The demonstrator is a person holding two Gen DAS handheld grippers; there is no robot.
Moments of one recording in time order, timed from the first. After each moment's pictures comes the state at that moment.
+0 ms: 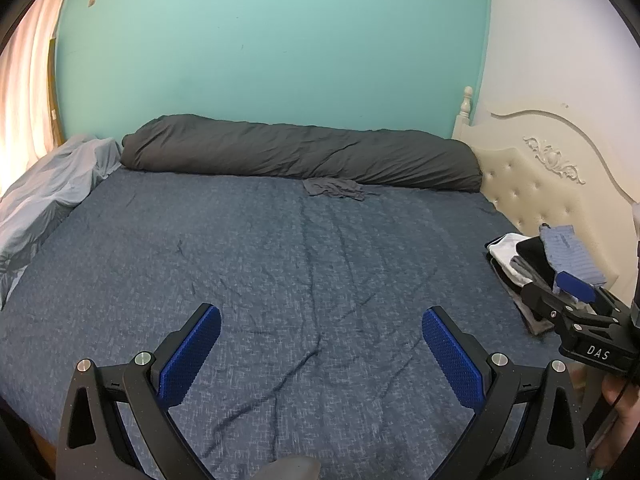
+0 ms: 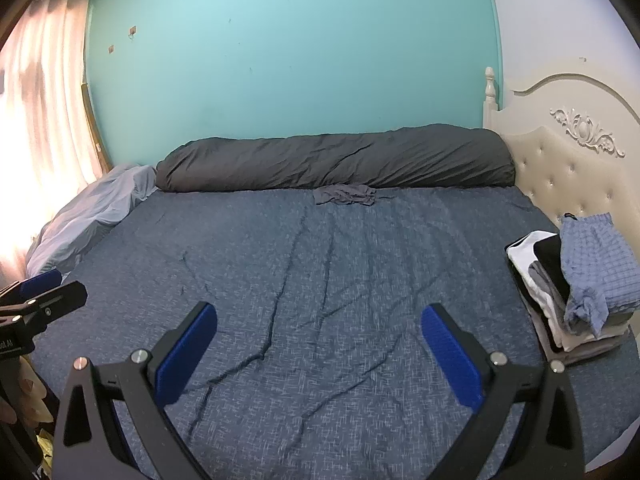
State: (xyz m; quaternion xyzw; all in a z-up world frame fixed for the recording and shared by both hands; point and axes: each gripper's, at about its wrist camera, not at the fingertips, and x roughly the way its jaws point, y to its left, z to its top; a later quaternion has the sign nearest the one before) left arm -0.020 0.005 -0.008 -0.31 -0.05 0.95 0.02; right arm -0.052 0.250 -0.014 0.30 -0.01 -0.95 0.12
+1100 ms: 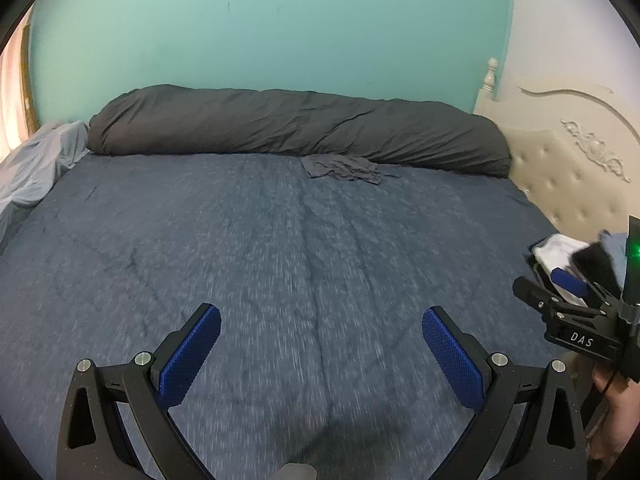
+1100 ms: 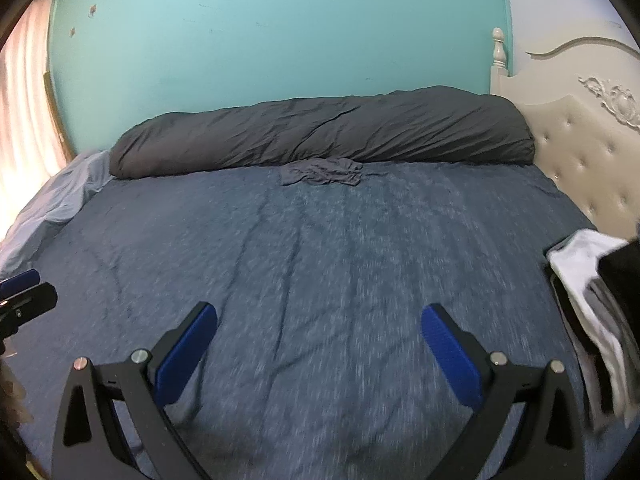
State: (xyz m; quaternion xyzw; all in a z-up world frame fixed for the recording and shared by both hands) left arm -0.252 -0.005 -0.111 -0.35 -0.06 0.94 0.03; right arm -0.279 0.254 -0.128 0.33 -0.01 -0.94 0.09
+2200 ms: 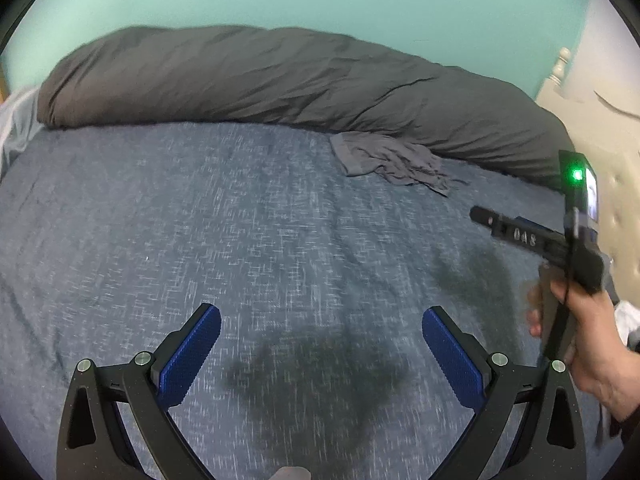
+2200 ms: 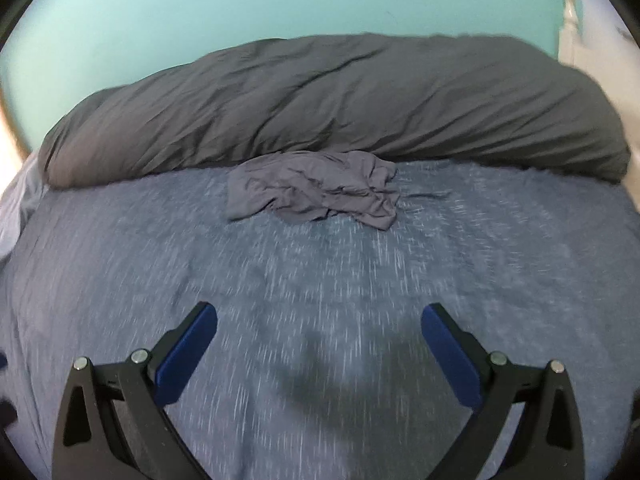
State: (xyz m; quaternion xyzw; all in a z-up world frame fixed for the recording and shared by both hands) left arm -0.543 -0.069 -0.201 -0.44 -0.10 0.89 0.01; right arm -0.678 0.202 -0.230 0.42 -0.02 -0.90 0.08
